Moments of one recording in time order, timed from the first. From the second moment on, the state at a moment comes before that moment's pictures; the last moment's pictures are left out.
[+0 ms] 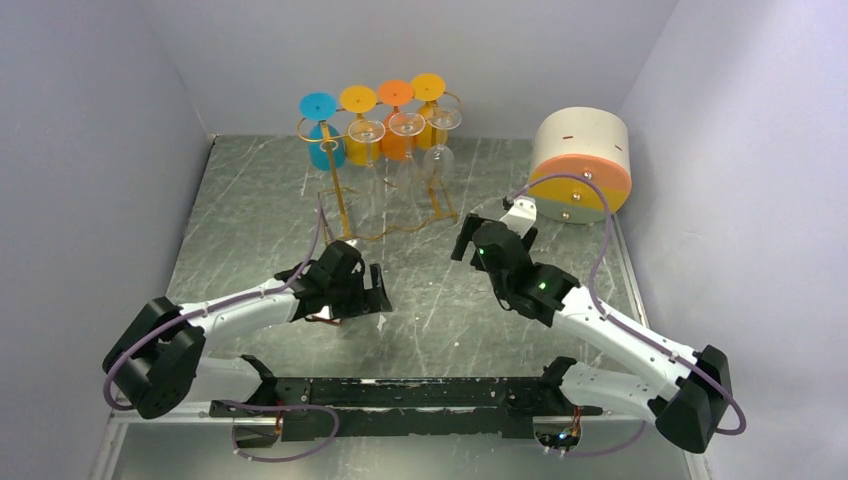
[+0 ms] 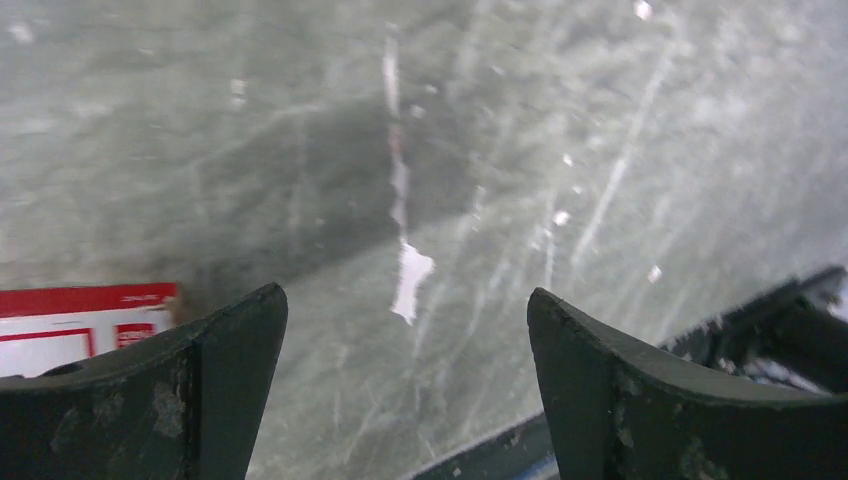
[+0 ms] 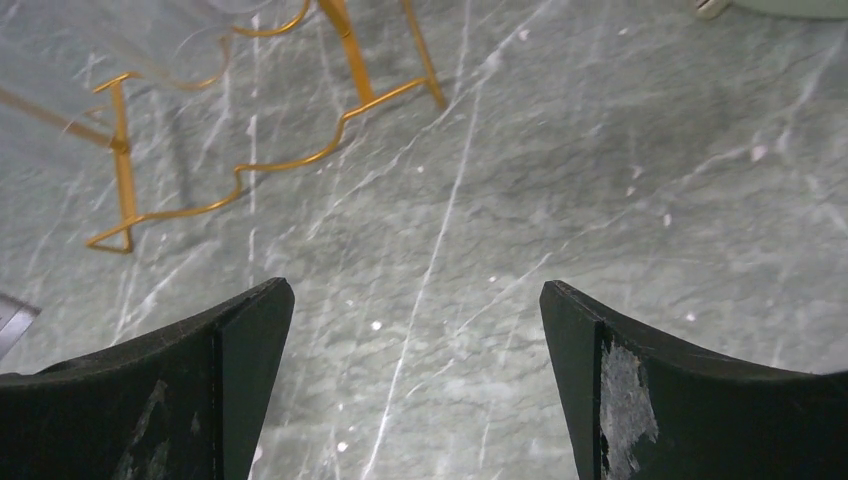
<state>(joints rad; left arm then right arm) -0.72 1.27 0.58 -0.23 0.13 -0.79 0.83 1.01 0.80 -0.37 0.66 0.69</state>
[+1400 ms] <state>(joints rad) -0.38 0.62 0.57 -0.53 -0.18 -0.74 0.30 1.50 1.48 -0.22 -0.21 0.72</state>
